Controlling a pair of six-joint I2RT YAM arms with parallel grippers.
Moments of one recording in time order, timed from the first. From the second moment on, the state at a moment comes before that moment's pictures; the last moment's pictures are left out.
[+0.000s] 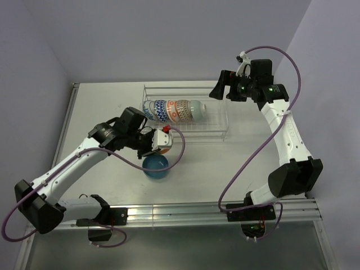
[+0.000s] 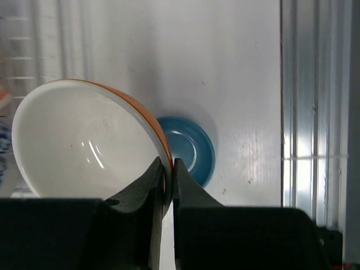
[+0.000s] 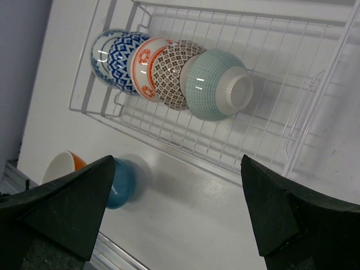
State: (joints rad) left arm -0.69 1.24 1.17 -0.91 0.55 0.81; right arm 0.12 1.48 1.60 -0.76 -0.45 0.23
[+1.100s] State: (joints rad) left arm -0.86 1.40 1.22 0.14 0.18 0.26; right arm 0.15 1.20 1.26 -0.32 -0.65 0.78
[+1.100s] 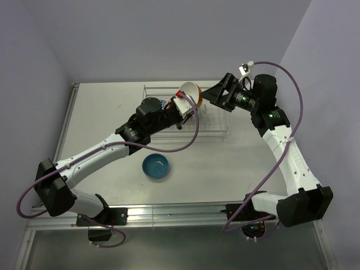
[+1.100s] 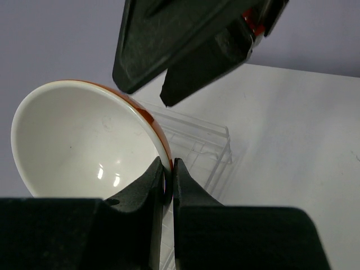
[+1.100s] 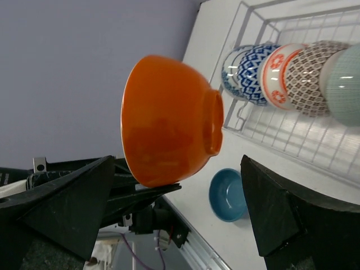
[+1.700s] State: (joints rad) left arm -0.86 1.40 1.21 0.17 0.19 0.24; right arm 0.25 1.26 1.25 -0.22 -0.69 0.80
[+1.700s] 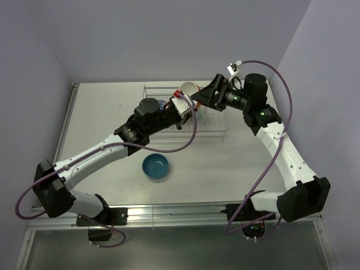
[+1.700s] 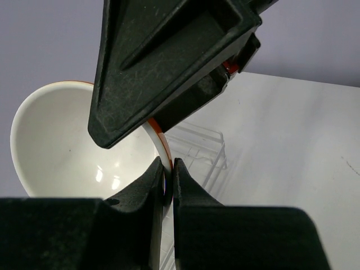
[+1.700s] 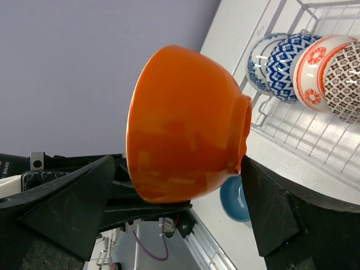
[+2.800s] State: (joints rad) left arm -0.86 1.34 1.18 0.16 0.26 0.20; right arm 0.25 1.26 1.23 -0.16 -0.79 0.77
